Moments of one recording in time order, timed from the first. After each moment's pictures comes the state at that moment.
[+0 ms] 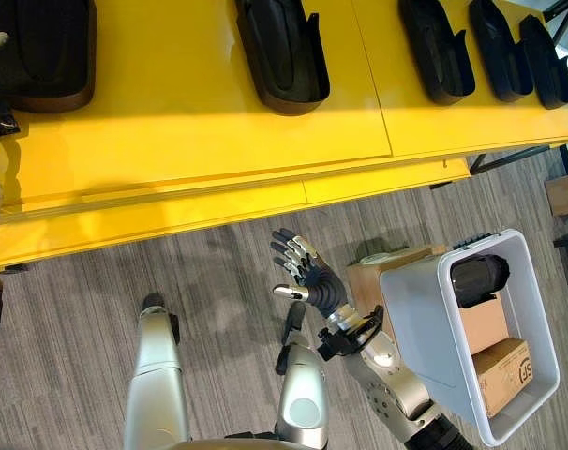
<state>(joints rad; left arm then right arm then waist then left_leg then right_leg) -1.11 0.85 -0.28 1.00 -0.39 -0.22 0.43 0.03 -0.53 0.48 -0.22 0.72 -0.19 0.10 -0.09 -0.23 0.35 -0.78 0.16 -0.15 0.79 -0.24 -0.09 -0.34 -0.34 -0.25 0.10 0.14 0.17</state>
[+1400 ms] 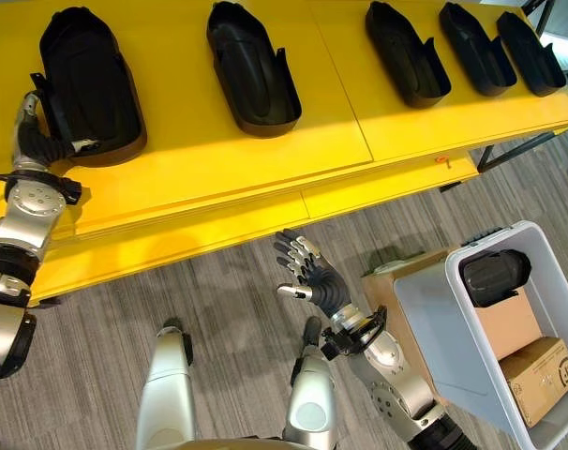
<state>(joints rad) -0.91 0.83 -0.34 0.97 -0.08 -0.14 0.38 0.03 -0.53 0.47 -0.22 0.72 -0.19 0.11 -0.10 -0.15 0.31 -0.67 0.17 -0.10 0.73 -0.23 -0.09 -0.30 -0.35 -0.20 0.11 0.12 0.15</state>
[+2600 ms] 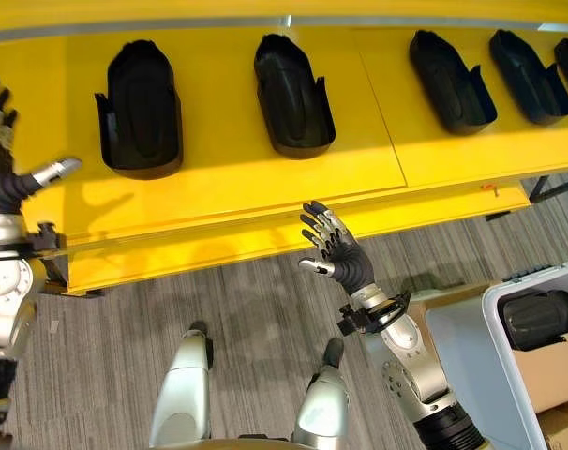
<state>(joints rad) -0.07 0.63 0.12 -0.14 -0.36 -0.34 0.23 0.01 -0.49 0.28 -0.21 0.67 -0.18 0.11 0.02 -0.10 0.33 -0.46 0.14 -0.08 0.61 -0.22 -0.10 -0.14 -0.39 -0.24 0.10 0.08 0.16</state>
